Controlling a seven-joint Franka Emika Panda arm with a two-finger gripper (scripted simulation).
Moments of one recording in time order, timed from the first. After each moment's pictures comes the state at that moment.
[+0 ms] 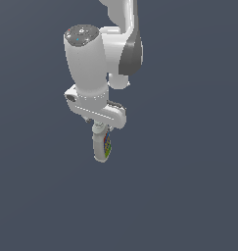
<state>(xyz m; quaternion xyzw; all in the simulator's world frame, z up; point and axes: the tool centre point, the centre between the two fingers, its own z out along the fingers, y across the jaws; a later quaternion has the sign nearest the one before) 0.003 -0.072 0.237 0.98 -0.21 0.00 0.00</state>
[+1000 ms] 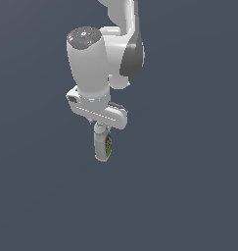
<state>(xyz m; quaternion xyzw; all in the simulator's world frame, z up) 0.003 -0.068 0.233 0.98 -0.21 0.00 0.00</state>
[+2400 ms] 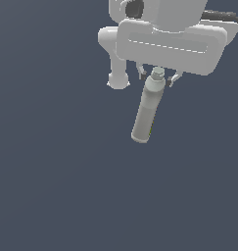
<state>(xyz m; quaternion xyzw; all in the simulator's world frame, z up) 0.019 0.092 0.431 0.98 -0.21 -0.01 0.00</state>
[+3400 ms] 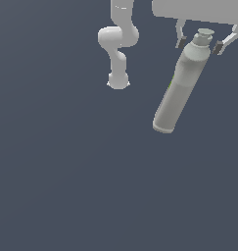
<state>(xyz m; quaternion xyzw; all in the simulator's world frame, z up) 0.030 0.155 0.509 0.98 -0.21 -0.01 0.00</state>
